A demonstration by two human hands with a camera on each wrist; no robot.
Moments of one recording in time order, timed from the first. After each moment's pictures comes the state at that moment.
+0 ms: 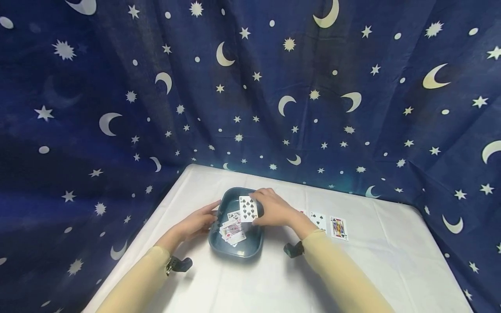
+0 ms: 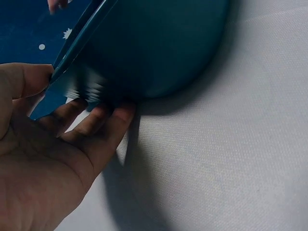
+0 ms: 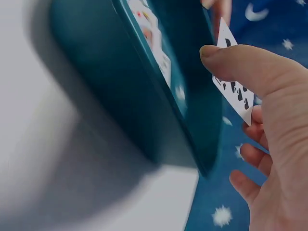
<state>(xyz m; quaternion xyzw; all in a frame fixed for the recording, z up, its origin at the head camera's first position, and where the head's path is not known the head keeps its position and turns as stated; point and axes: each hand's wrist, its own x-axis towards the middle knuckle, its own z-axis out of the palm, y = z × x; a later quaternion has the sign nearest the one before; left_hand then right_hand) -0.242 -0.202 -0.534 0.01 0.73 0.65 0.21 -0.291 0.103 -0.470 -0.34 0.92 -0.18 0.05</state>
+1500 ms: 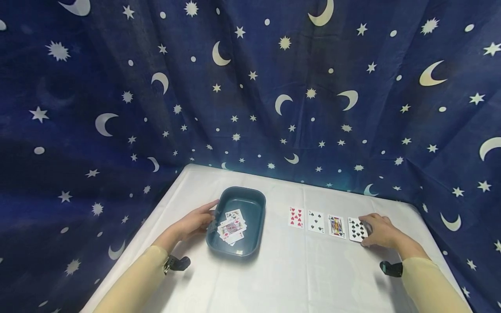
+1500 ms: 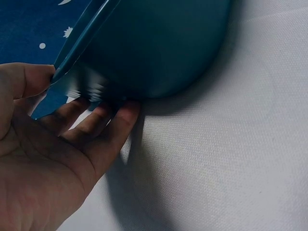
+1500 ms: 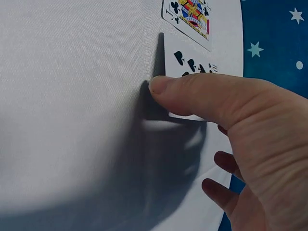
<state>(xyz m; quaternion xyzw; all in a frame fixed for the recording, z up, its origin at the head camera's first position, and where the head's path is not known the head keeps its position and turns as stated) -0.243 -0.202 -0.532 0.00 0.75 0.62 0.21 -0.263 0.426 -0.509 -0.07 0.97 -0.16 0.15</state>
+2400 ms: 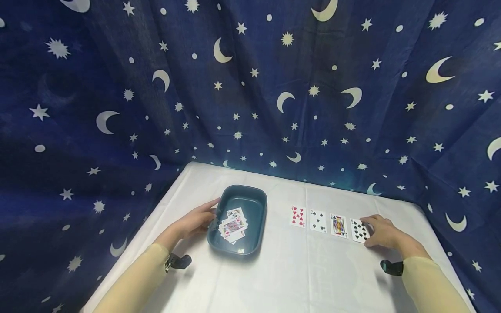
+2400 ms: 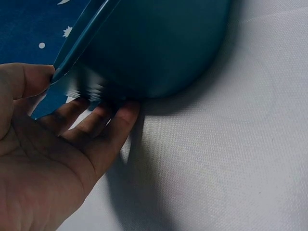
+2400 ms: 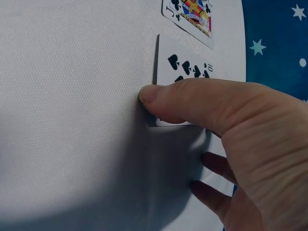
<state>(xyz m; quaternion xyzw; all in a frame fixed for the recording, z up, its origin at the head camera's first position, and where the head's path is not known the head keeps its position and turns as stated) -0.245 -0.203 -0.535 0.00 0.75 0.63 0.21 -0.268 0.426 -0.515 -0.06 0.96 -0.18 0.19</state>
